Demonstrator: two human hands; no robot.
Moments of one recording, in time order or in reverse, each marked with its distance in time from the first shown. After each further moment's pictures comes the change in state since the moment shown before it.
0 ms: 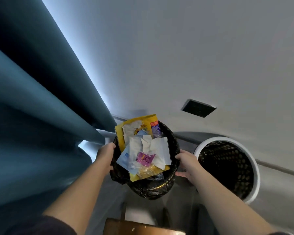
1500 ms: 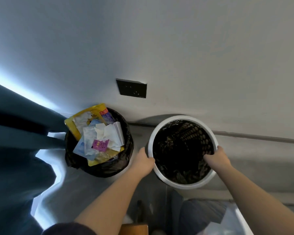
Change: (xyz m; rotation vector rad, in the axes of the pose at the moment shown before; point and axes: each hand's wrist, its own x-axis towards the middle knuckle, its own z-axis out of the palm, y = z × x) left_hand -0.096 -0.095 0.248 0.815 -0.412 0.350; right_hand 0.057 0.057 -0.257 -0.467 0.412 -0.019
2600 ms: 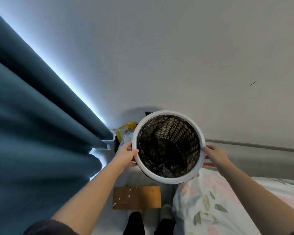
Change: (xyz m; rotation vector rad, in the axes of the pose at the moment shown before) left_hand -0.369 0.055 -0.175 -0.432 0.120 0.028; right_hand -0.350 -0.041 -0.178 0.441 -0.141 -0.178
